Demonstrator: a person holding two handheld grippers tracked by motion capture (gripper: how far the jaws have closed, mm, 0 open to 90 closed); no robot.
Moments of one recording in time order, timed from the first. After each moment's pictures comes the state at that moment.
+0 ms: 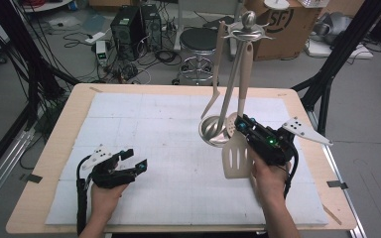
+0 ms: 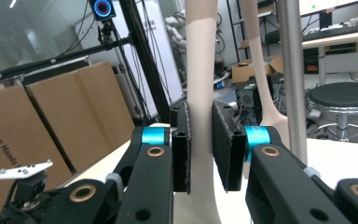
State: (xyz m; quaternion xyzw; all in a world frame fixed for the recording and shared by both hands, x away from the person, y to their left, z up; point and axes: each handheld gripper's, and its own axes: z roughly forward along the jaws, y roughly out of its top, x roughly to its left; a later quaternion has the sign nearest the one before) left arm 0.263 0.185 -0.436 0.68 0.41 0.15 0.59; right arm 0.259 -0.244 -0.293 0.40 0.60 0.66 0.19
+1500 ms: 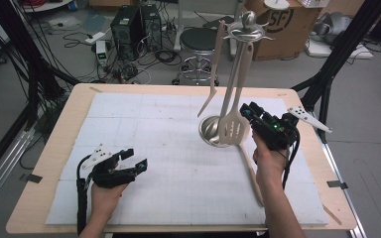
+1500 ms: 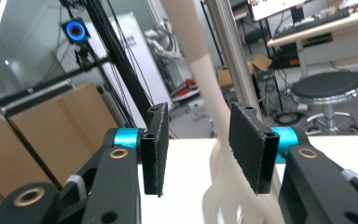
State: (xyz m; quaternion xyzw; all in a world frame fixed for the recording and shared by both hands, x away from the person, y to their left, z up) left arm 0.264 0.184 -0.436 0.68 0.41 0.14 0.59; right arm 0.300 -0.261 -0.303 0.46 0.56 0.67 0.18
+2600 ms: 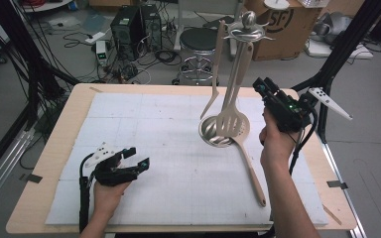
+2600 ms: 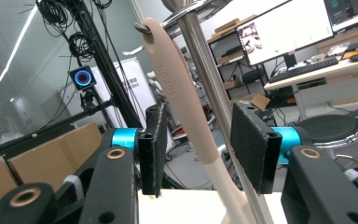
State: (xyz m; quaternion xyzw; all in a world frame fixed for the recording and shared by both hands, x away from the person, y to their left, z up) left arm 0.269 0.180 -0.437 0.68 0.41 0.14 0.60; right arm 0.310 -0.269 -0.255 0.44 0.50 0.71 0.22
